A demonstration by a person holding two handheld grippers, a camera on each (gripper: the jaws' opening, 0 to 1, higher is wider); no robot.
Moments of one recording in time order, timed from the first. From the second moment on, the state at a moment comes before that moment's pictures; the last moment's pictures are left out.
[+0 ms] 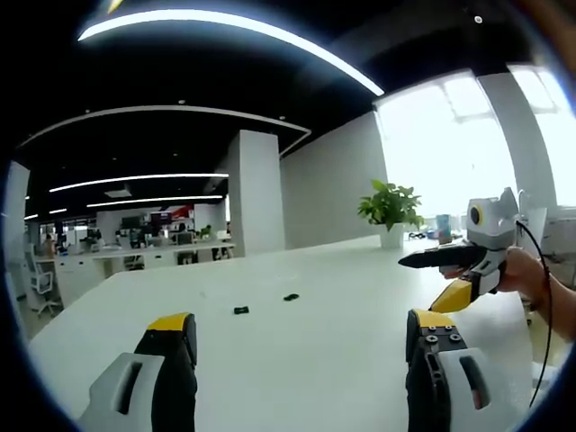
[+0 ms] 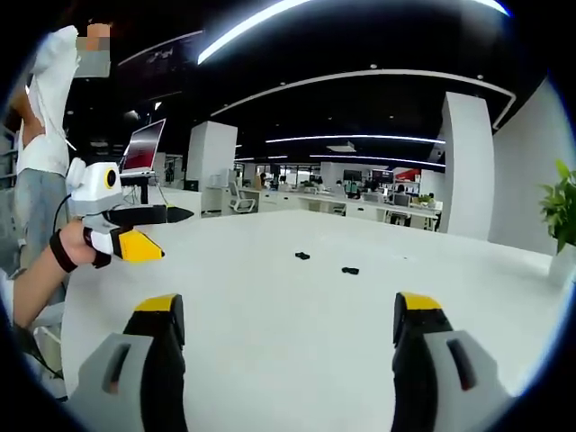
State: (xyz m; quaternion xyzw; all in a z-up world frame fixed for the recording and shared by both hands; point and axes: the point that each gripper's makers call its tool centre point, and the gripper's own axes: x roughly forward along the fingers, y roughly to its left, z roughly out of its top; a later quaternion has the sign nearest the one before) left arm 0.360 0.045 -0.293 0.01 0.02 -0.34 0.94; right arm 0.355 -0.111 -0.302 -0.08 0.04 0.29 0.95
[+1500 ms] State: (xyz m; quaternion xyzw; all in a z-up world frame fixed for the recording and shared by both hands) left arm 0.385 0.048 -0.291 0.02 0.02 -0.34 0.94; right arm 0.382 -0.109 -0.306 -0.09 0.06 0.29 0.95
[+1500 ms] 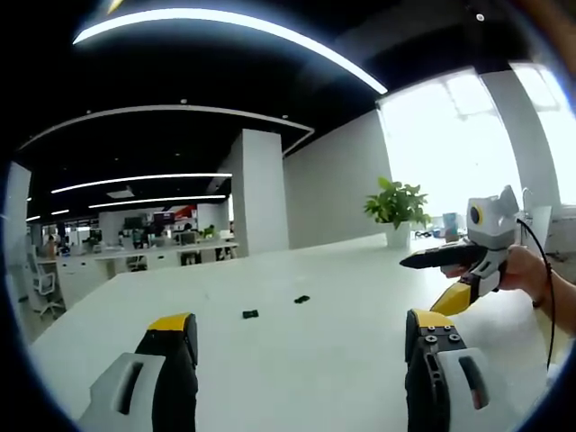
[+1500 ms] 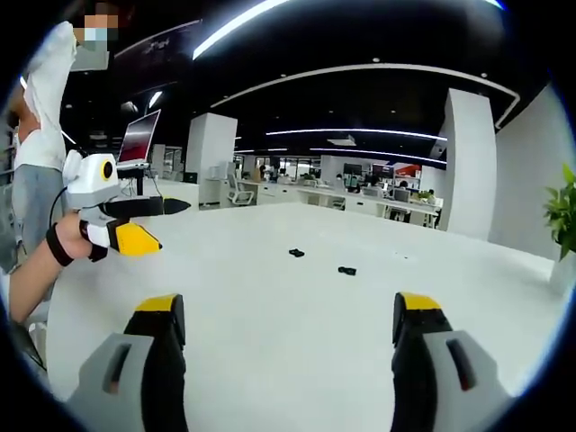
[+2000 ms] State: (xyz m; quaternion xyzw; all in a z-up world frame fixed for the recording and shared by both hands) left arm 0.392 0.040 -0.291 0.02 0.02 -0.34 0.94; right arm 0.389 -0.107 -0.307 -0.09 0.06 0.29 0.95
